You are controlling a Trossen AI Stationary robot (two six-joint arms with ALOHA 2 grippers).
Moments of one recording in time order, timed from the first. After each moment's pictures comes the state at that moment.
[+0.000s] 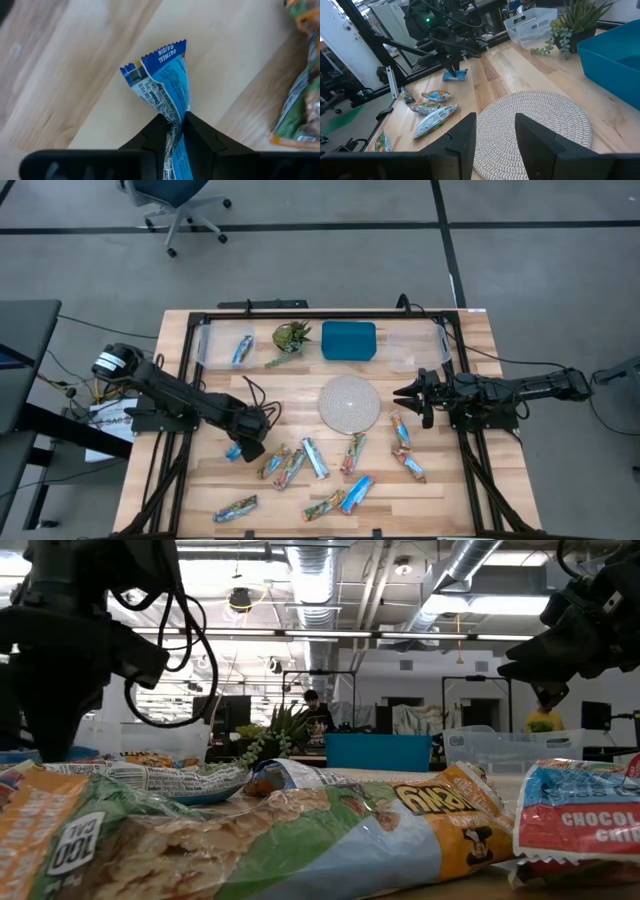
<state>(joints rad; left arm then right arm) -0.32 1.43 0.71 -0.69 0.07 -0.95 0.09 0.23 0.01 0.03 0.10 0.37</state>
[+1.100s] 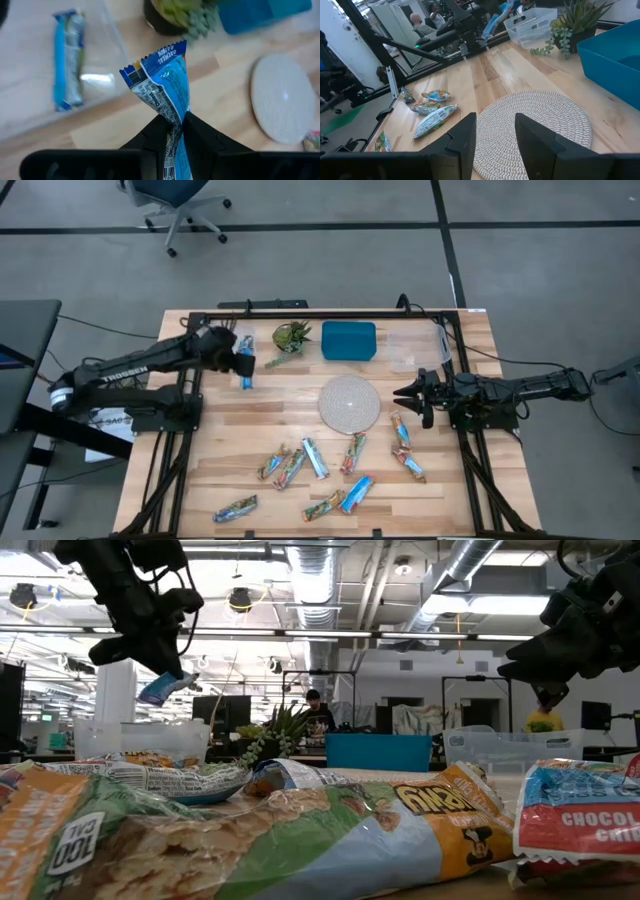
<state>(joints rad) 0.46 0.89 0.72 -0.73 -0.07 -0.78 0.09 0.23 0.01 0.03 0.10 0.37</state>
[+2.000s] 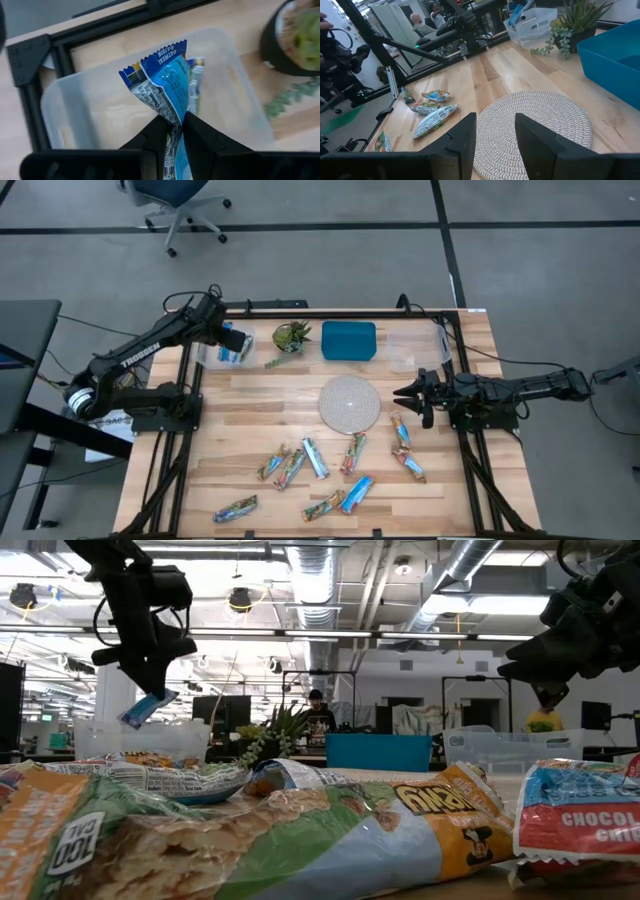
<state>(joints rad) 0.89 1.09 0.82 -0.80 -0.16 -0.32 0.09 0.23 0.01 0.03 0.10 0.37</state>
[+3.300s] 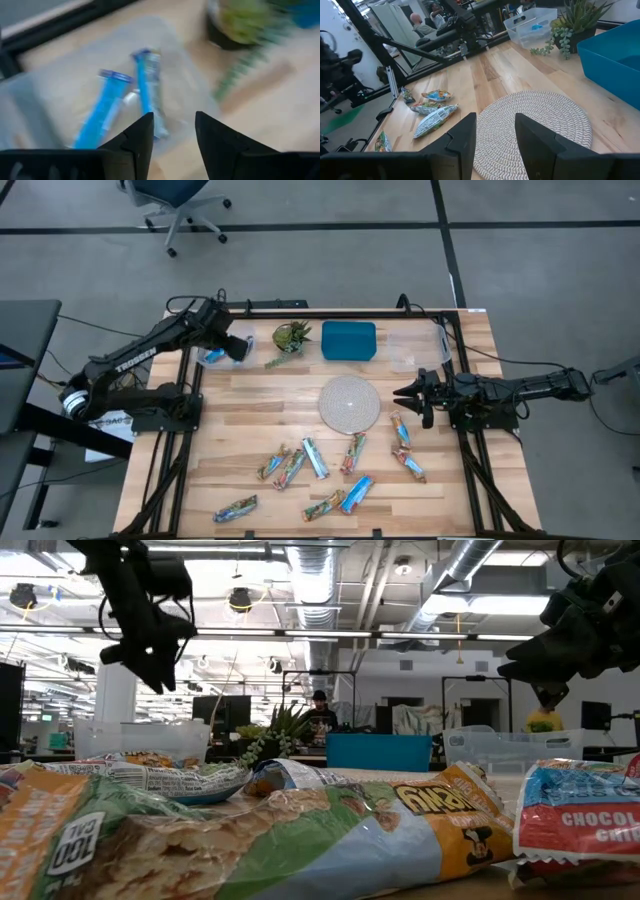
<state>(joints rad) 0.78 1.02 0.82 -0.83 -0.03 -0.29 0.09 0.23 0.01 0.03 0.10 0.37</state>
